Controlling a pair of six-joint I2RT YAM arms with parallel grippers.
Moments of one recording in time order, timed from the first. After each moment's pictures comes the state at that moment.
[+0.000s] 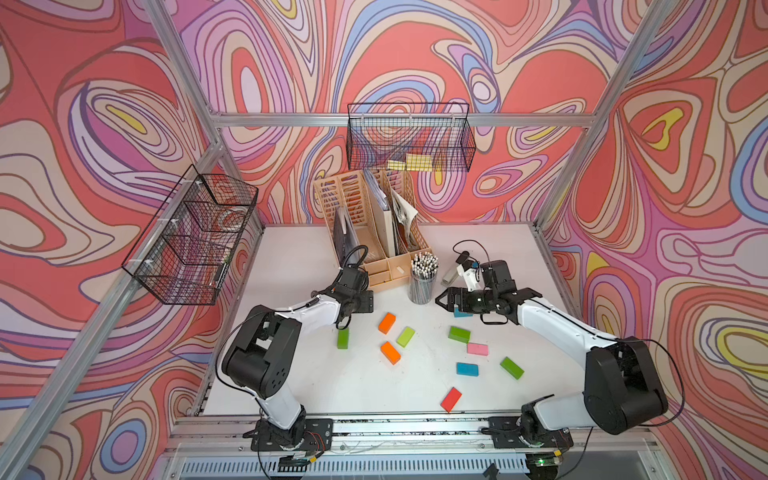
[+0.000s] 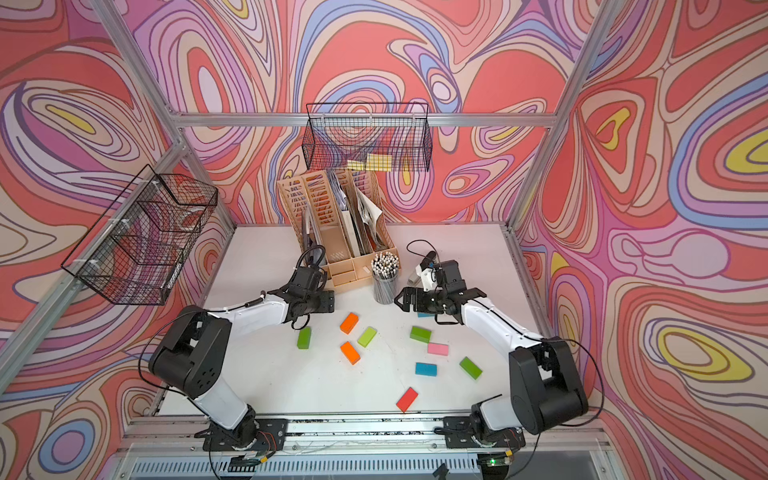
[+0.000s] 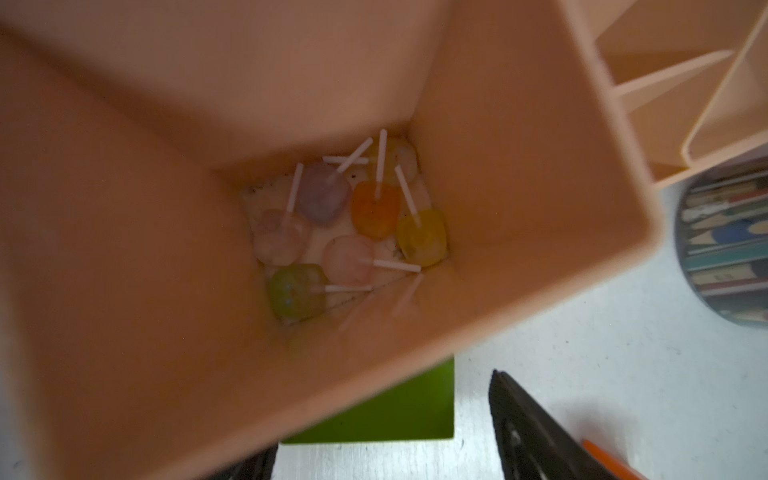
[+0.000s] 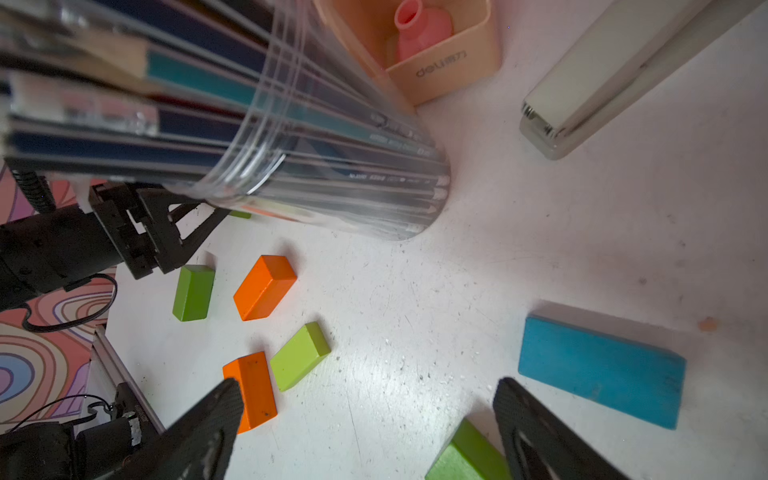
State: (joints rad) left arm -0.43 1.69 0.91 -0.17 -0.12 -0.40; right arm 0.28 1.43 0.87 -0.33 -0.46 0.32
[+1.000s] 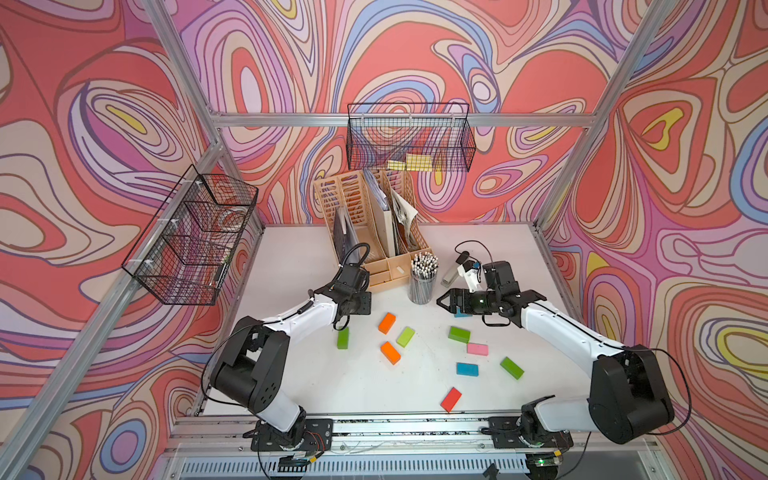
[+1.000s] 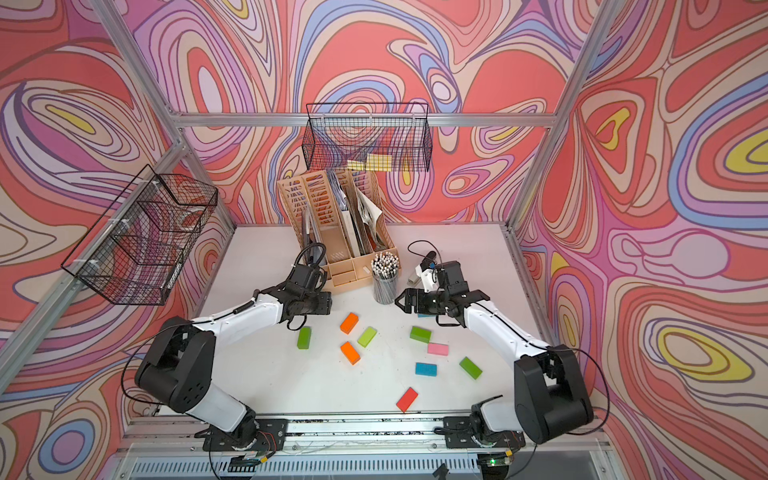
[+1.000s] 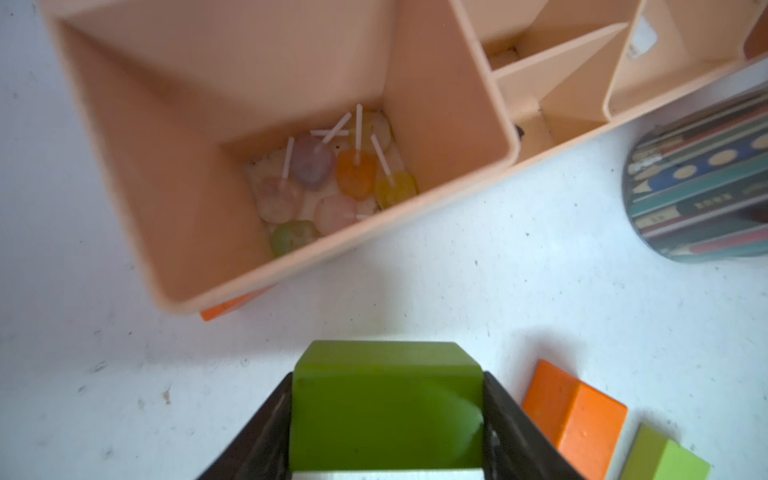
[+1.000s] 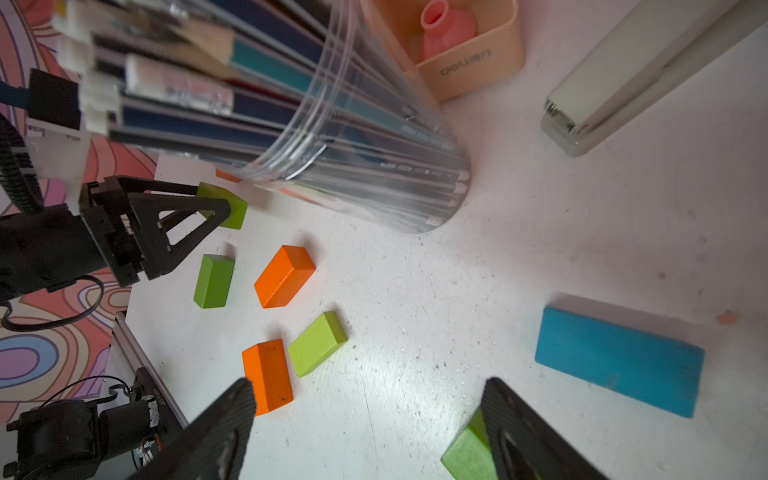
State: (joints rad) left arm -0.45 1.57 0.94 -0.38 -0.10 -0.38; right arm 0.28 1.38 0.85 -0.34 -0.50 0.32
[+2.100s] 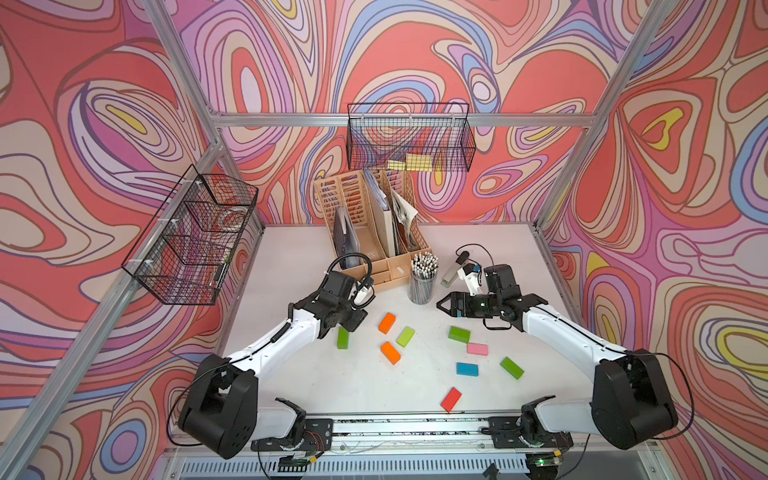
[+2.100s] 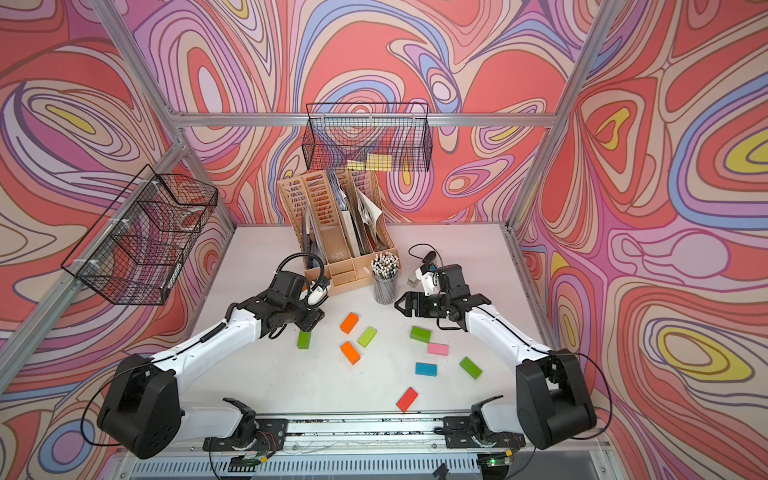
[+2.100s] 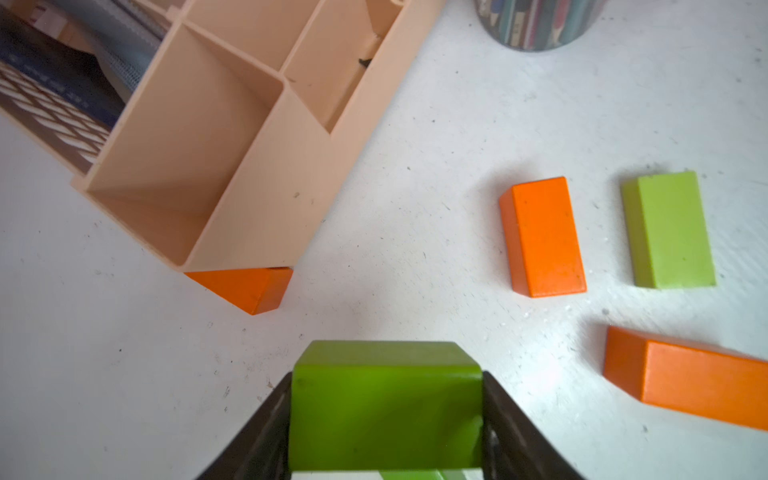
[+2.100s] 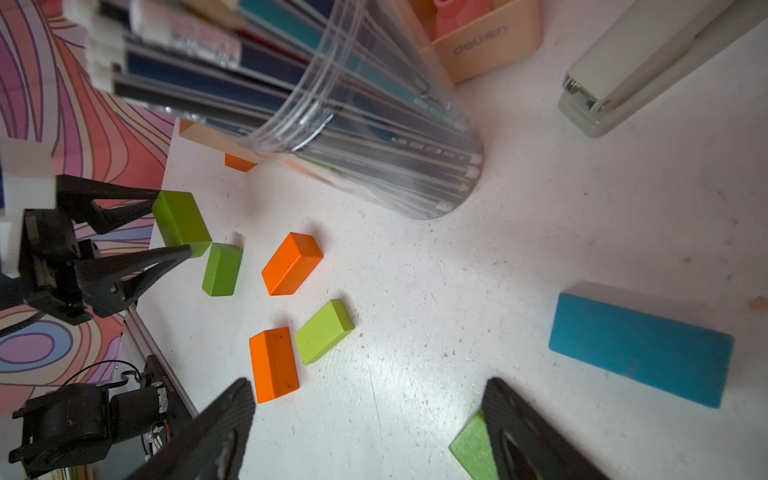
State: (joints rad) left arm -0.41 1.32 0.84 -0.46 0.03 0.35; right arm 0.28 1.35 0.82 -0.32 -0.53 0.32
